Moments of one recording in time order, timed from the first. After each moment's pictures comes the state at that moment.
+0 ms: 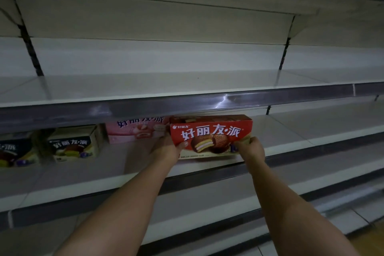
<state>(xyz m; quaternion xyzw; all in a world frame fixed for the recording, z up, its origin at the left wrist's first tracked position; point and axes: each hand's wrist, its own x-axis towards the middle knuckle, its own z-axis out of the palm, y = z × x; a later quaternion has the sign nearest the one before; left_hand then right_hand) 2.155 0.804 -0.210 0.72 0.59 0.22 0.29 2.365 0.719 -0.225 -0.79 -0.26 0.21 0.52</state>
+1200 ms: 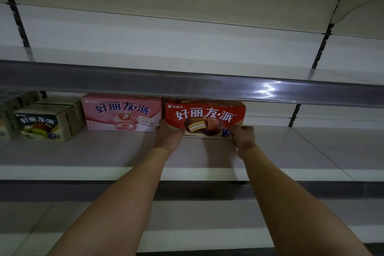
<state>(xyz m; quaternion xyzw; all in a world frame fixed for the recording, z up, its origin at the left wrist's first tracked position) 2.260 0.871 -0.258 0.54 0.58 0.45 0.41 2.468 0.848 -0.259 -0.63 -0.33 0.34 0.61</state>
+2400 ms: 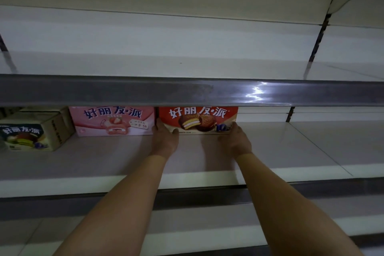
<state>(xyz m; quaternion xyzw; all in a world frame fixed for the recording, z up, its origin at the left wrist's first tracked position) 2.273 0.885 -0.261 0.59 0.62 0.42 0.32 2.466 0.846 -0.260 -0.78 -0.51 0.14 0.33</state>
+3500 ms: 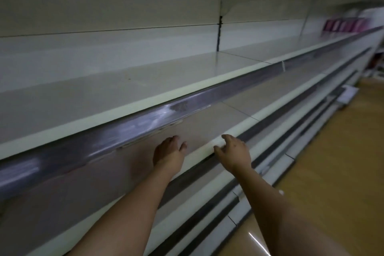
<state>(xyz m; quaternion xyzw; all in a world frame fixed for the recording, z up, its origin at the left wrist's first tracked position) 2.290 0.809 -0.231 0.89 0.39 0.12 0.20 2.408 0.663 -0.223 -0.90 -0.36 0.05 0.23</state>
